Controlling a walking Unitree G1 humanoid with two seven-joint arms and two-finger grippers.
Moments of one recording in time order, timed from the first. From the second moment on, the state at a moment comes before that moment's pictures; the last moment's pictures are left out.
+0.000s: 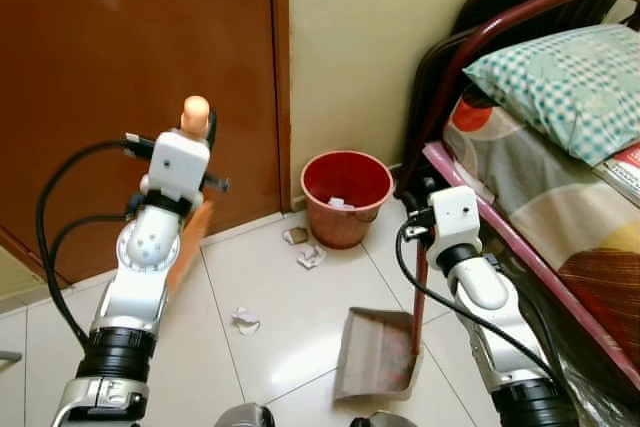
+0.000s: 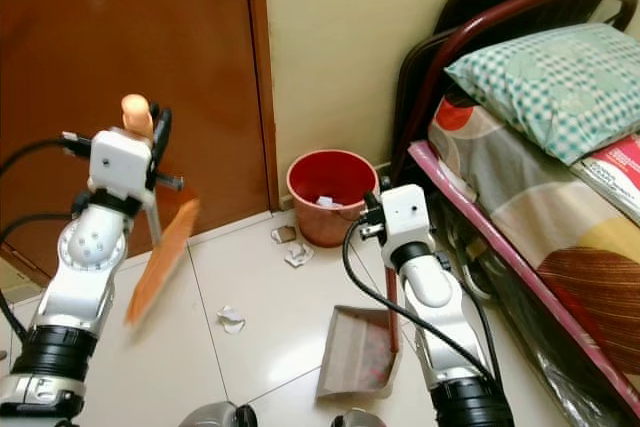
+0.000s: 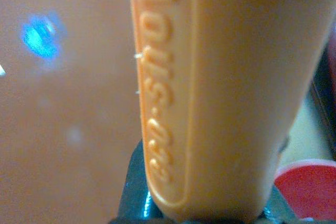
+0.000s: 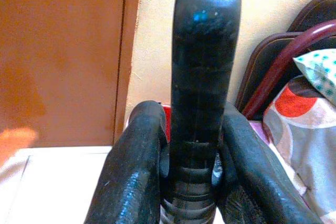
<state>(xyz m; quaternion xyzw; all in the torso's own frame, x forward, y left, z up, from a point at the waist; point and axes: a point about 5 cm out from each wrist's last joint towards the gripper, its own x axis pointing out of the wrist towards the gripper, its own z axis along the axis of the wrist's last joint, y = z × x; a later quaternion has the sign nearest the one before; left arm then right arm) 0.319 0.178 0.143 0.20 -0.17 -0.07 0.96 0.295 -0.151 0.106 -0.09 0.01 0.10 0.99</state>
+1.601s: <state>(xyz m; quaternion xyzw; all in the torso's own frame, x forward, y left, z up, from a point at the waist) 0.311 0.125 0.127 -0.01 -0.10 0.01 0.99 0.347 -0.134 0.107 -0.15 0.04 0.11 0.98</state>
